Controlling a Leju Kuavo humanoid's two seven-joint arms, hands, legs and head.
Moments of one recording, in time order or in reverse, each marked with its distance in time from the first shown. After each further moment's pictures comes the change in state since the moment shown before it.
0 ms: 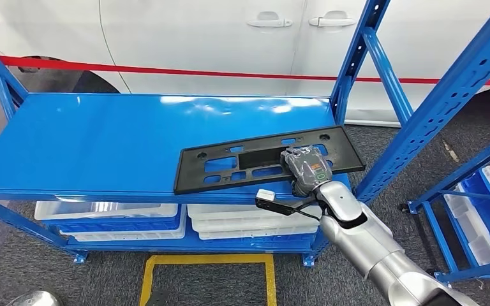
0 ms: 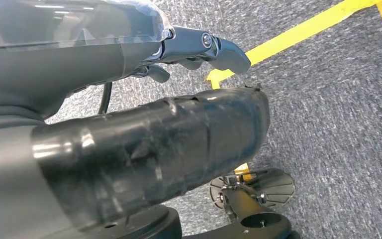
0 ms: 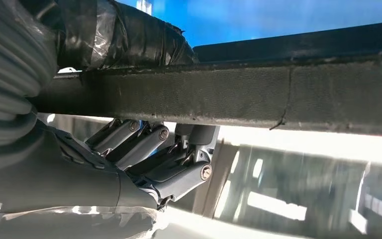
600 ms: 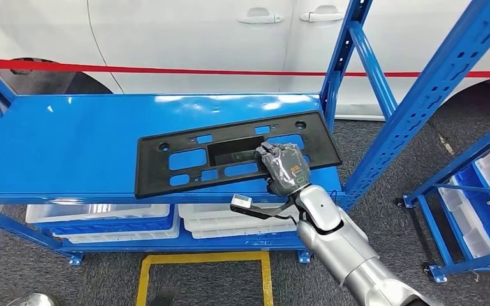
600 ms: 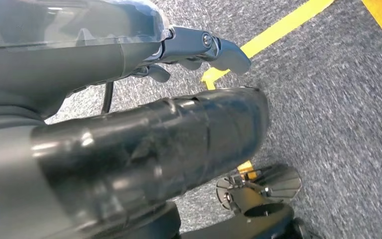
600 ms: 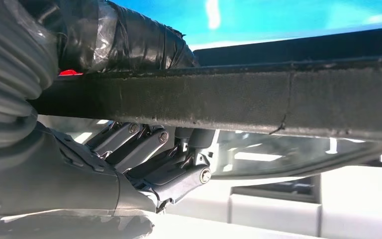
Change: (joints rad) left arm -0.014 -0.004 -0.047 0.000 -0.046 -0.015 0.035; right arm 0.045 0.147 -0.078 -0.005 0.083 -0.168 -0.122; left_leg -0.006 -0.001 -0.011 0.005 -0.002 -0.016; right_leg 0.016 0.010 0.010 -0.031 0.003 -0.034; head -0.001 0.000
